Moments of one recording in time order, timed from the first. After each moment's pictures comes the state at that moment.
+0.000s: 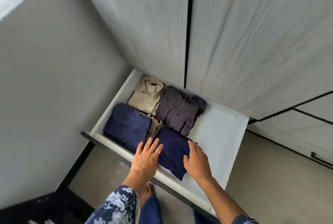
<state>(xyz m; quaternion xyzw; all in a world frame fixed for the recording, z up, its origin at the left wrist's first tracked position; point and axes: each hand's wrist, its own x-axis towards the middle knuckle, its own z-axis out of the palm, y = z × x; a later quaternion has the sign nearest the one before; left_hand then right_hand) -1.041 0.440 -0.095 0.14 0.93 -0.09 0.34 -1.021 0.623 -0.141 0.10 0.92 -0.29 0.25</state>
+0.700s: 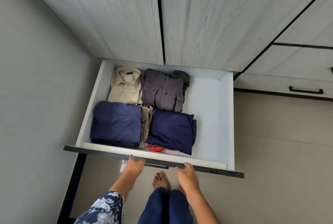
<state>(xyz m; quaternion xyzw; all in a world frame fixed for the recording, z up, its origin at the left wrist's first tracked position) -1.005 0.335 -0.187 -0.29 0.79 0.28 0.46 -0.900 0.479 -0.193 0.54 0.59 -0.53 0.28</state>
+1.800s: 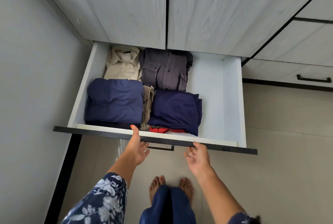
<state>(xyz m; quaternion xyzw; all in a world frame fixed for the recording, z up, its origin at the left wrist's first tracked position) -1.050 0.338 -0.242 -0.43 0.54 0.59 0.42 -0.945 0.490 -0.249 0.66 0.18 -0.73 -0.03</state>
